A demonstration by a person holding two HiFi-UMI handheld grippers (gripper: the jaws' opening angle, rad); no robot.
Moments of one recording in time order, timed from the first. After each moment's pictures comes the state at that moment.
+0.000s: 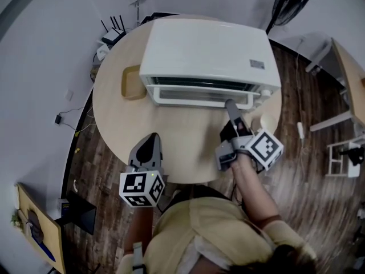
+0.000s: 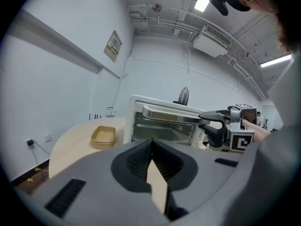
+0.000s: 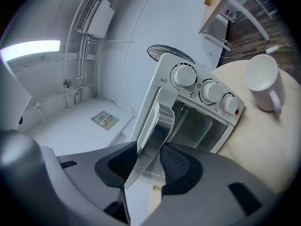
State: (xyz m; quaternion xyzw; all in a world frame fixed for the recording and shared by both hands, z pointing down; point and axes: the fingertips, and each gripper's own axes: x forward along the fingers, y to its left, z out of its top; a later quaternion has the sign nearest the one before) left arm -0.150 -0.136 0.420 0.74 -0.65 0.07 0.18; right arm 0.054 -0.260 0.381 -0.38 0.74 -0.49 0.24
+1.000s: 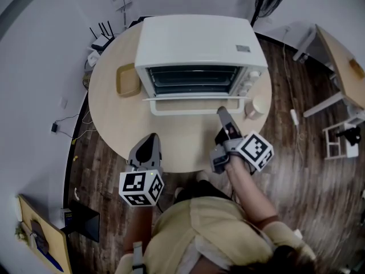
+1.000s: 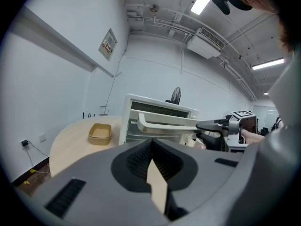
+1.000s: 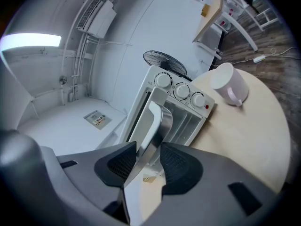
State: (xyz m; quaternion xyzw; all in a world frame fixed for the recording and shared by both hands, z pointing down) left arm -0.144 -0.096 0.423 0.77 -0.61 0.07 0.18; right arm 0.065 -0.192 0.420 -0.44 0.72 -0.48 0.22
